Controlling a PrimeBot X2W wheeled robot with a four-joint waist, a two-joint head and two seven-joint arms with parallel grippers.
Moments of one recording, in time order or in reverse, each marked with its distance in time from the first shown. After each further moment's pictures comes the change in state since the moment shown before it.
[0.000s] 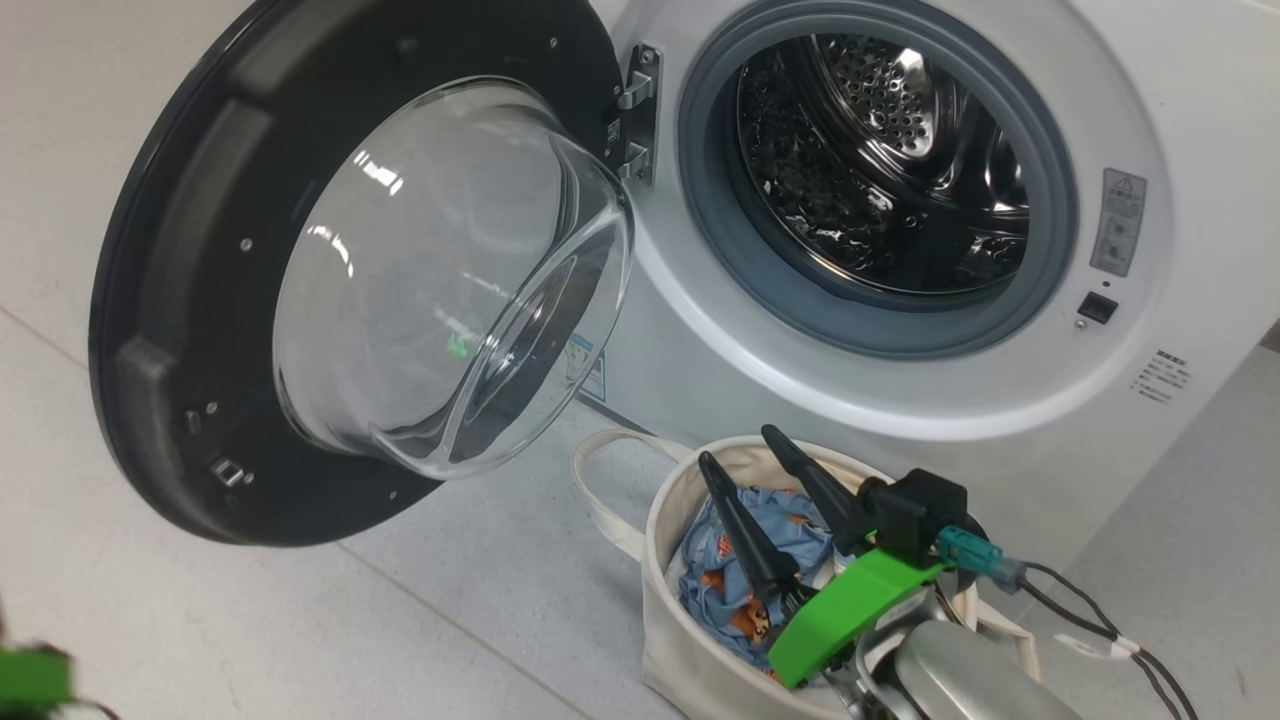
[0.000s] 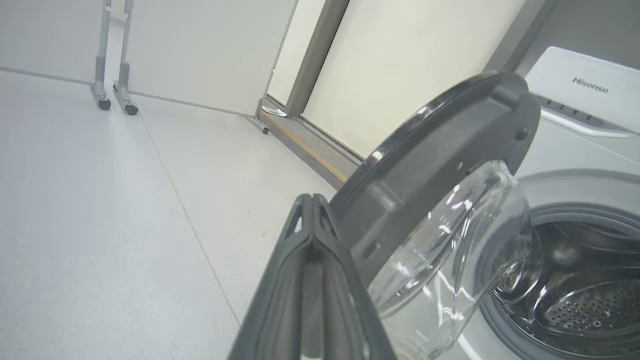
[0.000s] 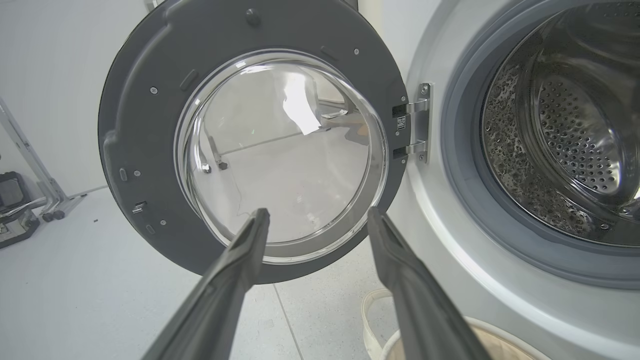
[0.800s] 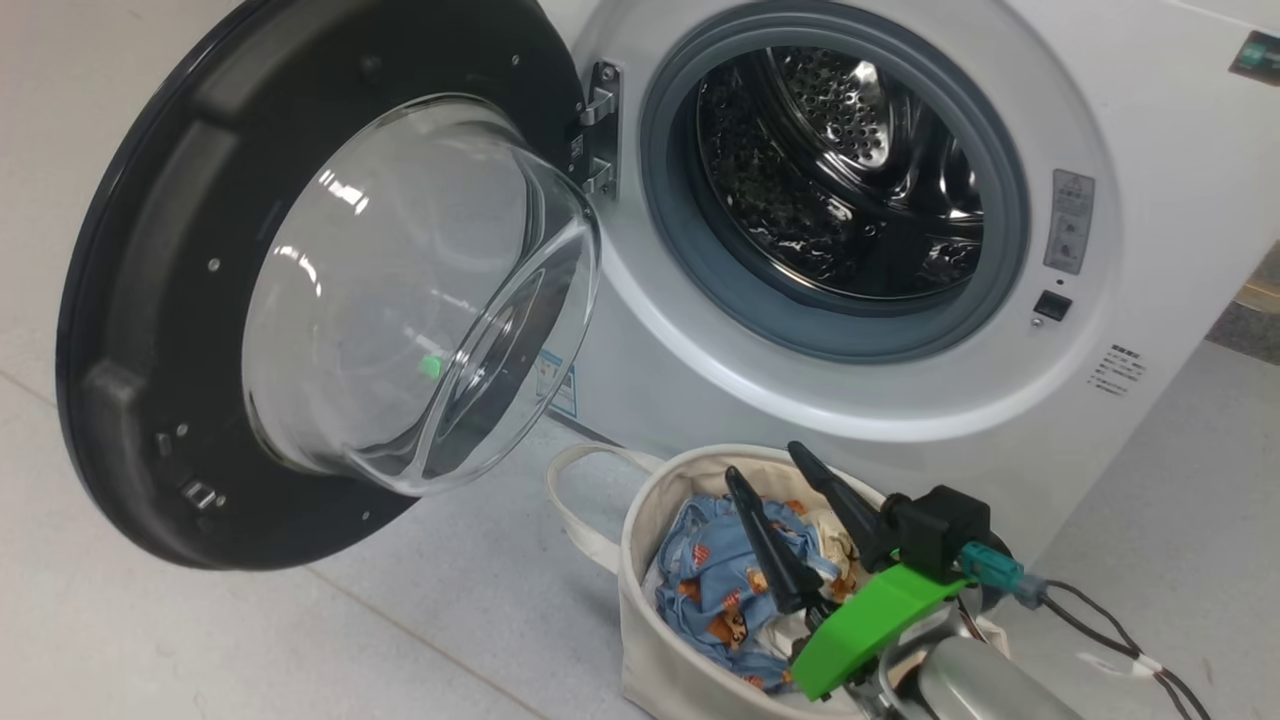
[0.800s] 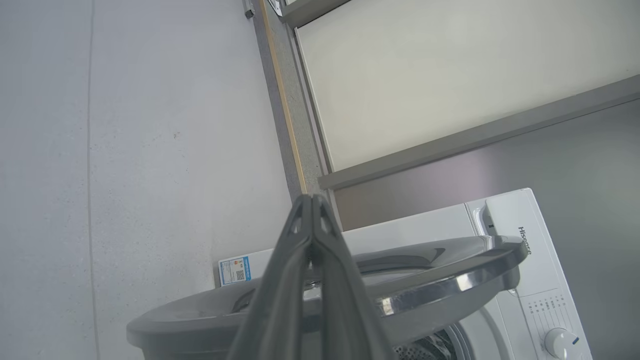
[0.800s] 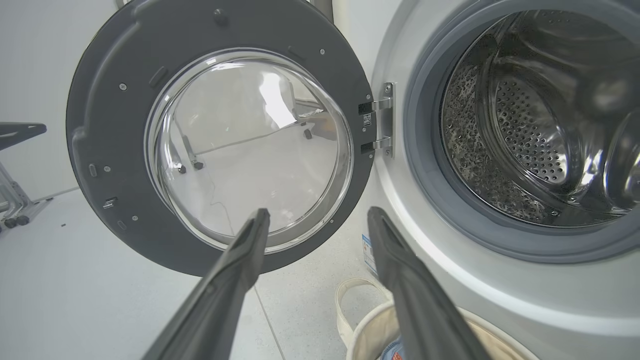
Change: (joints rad) left arm -0.573 0.004 0.125 0.663 -0.560 -0.162 0.469; right arm 0.040 -0.020 -0.027 -0.002 -0.008 0.000 0.000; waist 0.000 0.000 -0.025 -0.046
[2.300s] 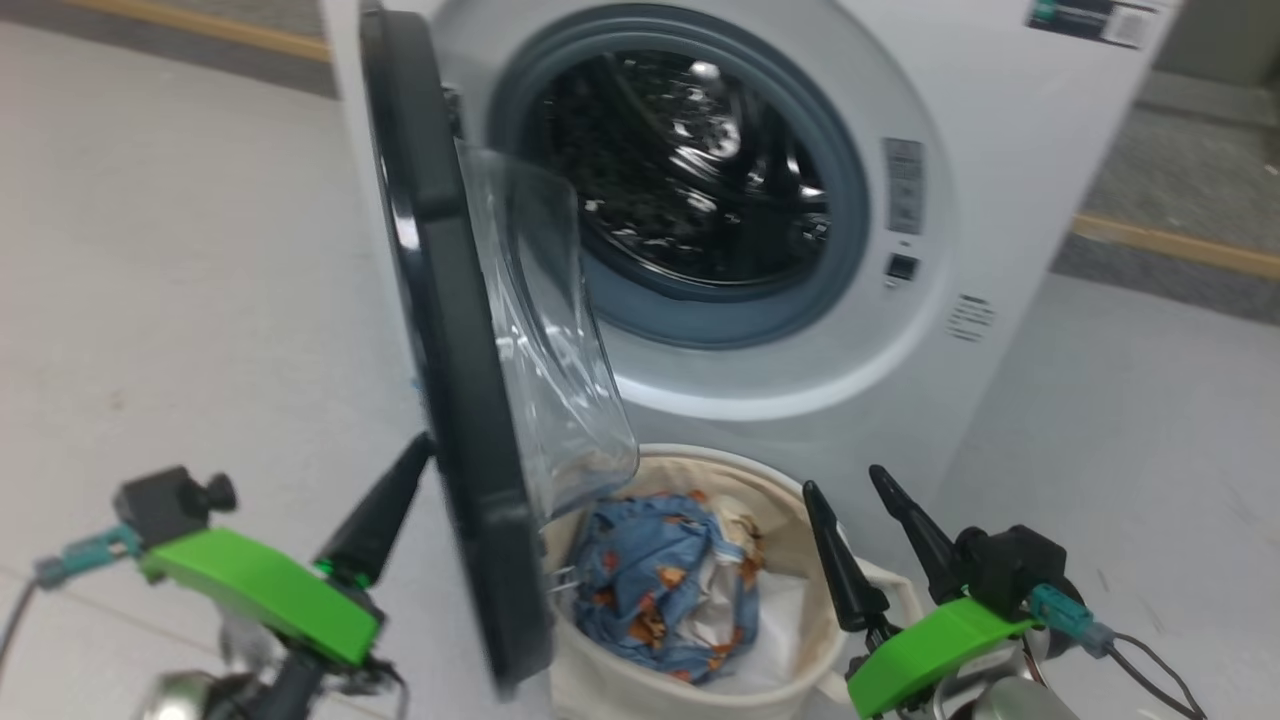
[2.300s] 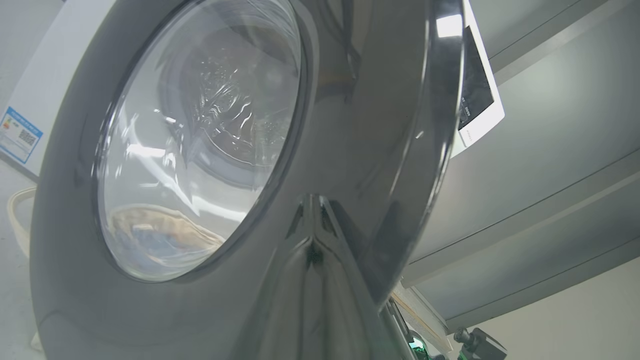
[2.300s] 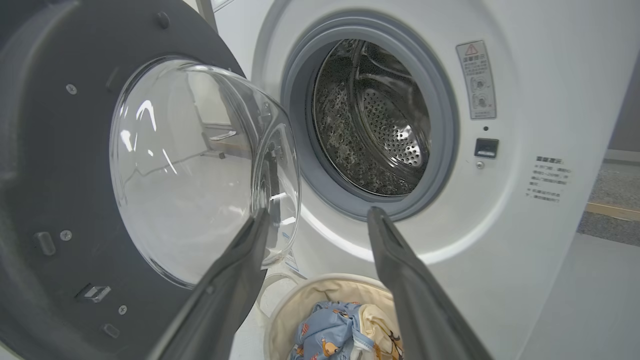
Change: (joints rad) left arm 0.328 -0.262 -0.363 -0.650 0.216 -0.072 0.029; right arm 0.143 0.021 -0.190 -0.051 -0.106 0.000 0.000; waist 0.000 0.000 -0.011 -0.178
